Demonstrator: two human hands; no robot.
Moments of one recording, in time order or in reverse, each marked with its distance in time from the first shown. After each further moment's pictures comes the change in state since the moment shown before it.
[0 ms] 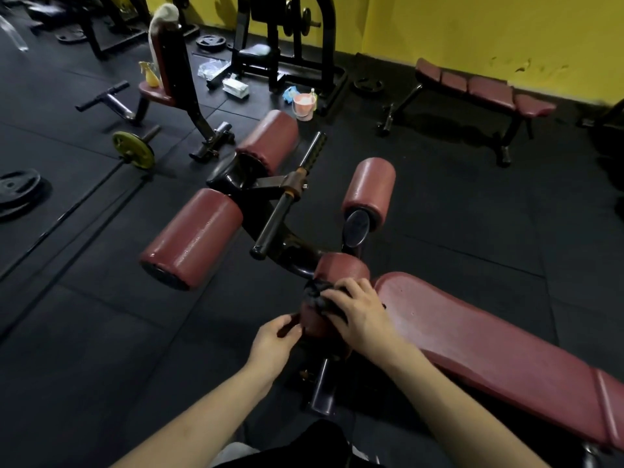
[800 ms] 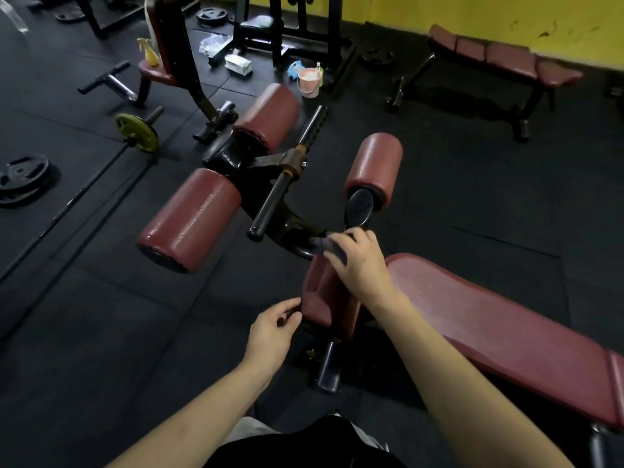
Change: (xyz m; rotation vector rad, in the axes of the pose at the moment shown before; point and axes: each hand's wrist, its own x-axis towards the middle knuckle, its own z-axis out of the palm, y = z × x) left_hand -0.009 -0.008 0.005 0.078 0.092 0.016; right_hand 0.058 0.021 0.010 -0.022 0.171 0.192
